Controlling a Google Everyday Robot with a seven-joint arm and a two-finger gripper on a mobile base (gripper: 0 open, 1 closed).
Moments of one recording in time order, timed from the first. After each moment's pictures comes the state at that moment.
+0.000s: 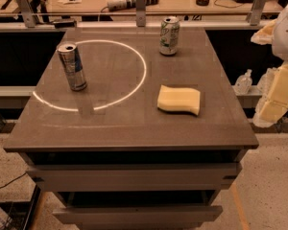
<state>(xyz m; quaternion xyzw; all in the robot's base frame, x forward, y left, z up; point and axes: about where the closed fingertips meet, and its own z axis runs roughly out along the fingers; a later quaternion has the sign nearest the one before) 0.438 -0.215 0.983 -0.60 0.78 -0.04 0.17</state>
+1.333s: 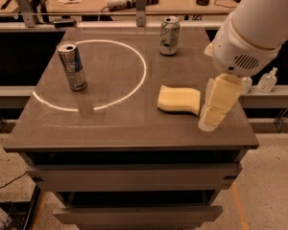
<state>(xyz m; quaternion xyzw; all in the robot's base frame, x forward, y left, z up) 0.458 -0.136 0.947 -0.61 0.77 -0.01 0.17</state>
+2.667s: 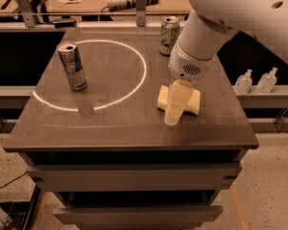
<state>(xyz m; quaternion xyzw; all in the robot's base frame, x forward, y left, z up) 0.528 -0.080 0.870 -0.65 0.75 0.04 0.14</state>
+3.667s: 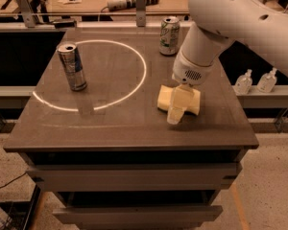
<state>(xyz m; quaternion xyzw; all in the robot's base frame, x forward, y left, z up) 0.547 -0.095 0.835 -0.63 0.77 0.05 0.12</state>
